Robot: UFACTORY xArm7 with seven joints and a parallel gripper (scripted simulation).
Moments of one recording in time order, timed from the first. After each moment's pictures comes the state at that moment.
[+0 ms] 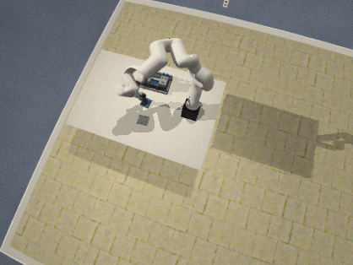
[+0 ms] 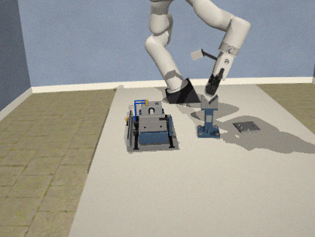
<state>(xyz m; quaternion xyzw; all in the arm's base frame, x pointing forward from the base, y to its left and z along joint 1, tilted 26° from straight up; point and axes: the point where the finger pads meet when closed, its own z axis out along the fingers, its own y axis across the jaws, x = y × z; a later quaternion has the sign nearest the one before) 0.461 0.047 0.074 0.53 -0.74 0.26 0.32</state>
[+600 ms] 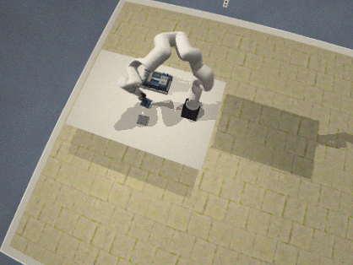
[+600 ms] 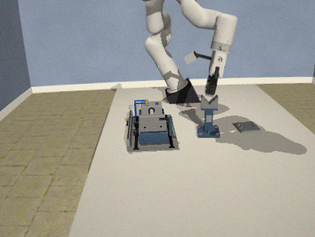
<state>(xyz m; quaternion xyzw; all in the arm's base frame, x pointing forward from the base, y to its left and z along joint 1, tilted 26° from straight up) 0.460 0.045 0.076 0.55 -0.77 0.21 0.25</state>
